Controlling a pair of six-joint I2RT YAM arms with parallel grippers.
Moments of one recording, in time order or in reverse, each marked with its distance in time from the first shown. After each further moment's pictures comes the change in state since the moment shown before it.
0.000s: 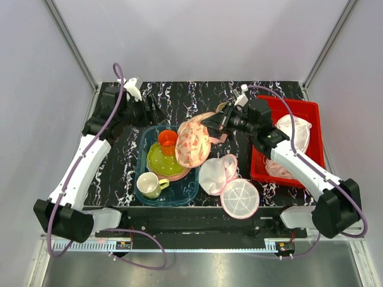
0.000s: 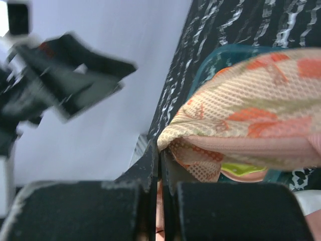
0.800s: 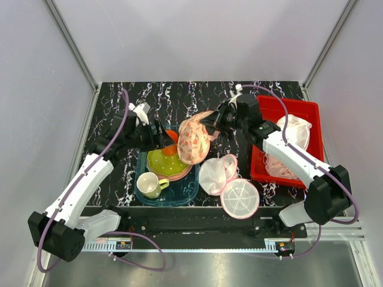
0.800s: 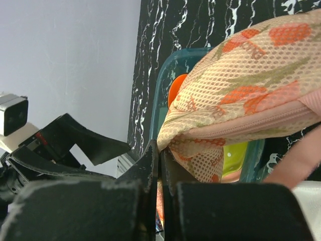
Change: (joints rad) left arm -0.148 -0.199 -0.280 -0.031 -0.042 -0.180; right arm 0.029 0.135 0.125 -0.195 0.212 0.011
